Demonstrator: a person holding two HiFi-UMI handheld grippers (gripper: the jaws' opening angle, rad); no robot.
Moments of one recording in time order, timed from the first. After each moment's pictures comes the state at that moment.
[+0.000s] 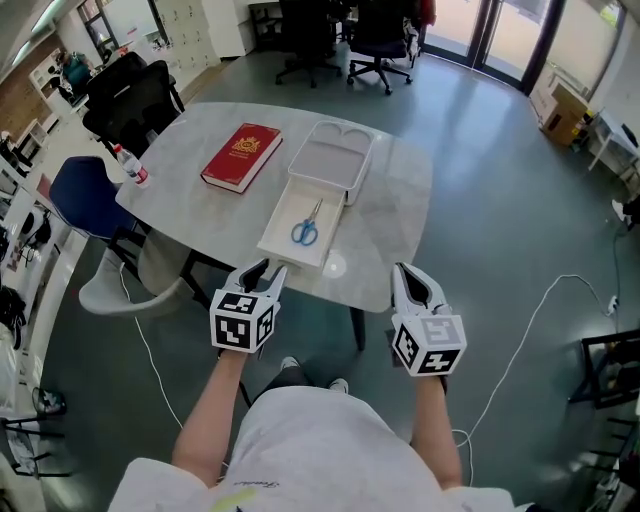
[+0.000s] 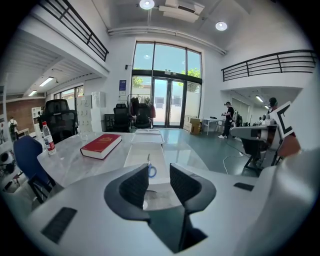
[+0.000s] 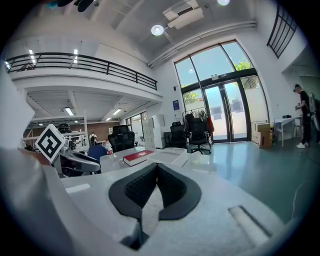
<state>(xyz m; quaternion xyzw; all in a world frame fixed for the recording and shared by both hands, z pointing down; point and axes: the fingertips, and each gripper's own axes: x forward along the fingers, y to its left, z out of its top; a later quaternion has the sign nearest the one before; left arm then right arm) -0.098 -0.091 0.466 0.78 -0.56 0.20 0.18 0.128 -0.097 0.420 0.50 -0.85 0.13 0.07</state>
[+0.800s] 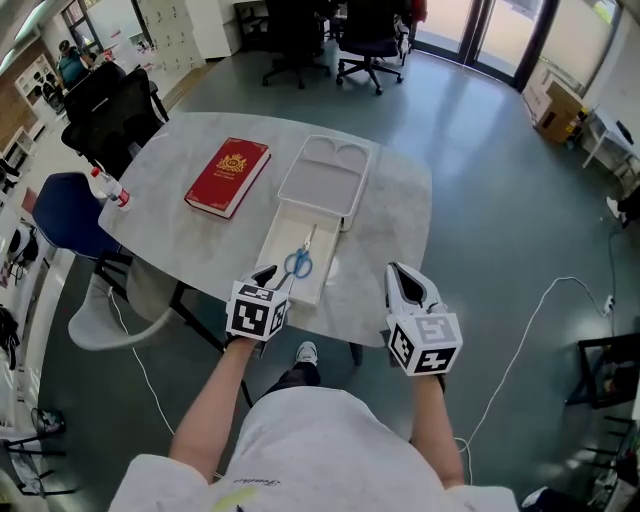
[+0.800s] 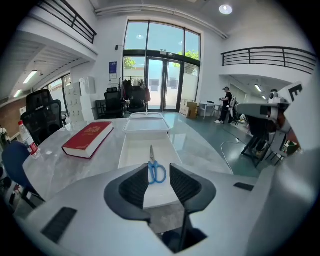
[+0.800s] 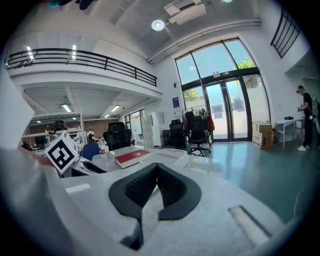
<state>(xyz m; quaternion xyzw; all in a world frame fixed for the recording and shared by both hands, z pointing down) -0.099 -0.196 0.530 0.78 -0.51 0.29 0.22 0.105 -0.191 0.430 0.51 -0.85 0.13 0.09</state>
